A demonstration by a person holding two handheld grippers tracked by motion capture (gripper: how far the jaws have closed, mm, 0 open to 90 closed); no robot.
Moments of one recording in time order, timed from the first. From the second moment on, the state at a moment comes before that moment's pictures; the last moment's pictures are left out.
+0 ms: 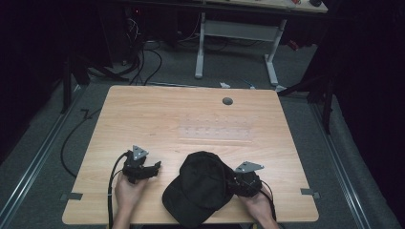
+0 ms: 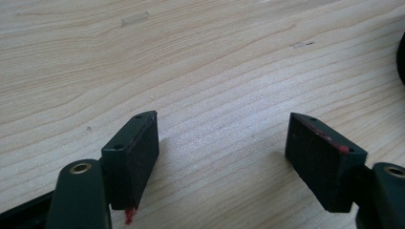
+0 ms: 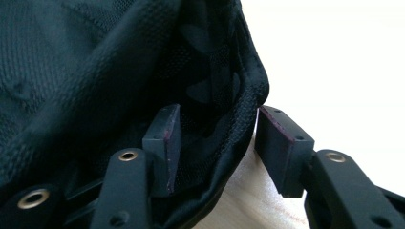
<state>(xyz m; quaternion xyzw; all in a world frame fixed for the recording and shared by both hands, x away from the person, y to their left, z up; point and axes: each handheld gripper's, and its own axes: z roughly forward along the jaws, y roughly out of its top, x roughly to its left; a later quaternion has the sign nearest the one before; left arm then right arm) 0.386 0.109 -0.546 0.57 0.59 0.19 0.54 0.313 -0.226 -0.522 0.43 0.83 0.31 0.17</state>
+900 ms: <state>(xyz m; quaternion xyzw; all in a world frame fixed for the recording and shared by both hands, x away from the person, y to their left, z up) 0.386 0.109 -0.546 0.57 0.58 0.19 0.54 0.319 -0.228 -0.522 0.40 0.83 0.34 0.18</state>
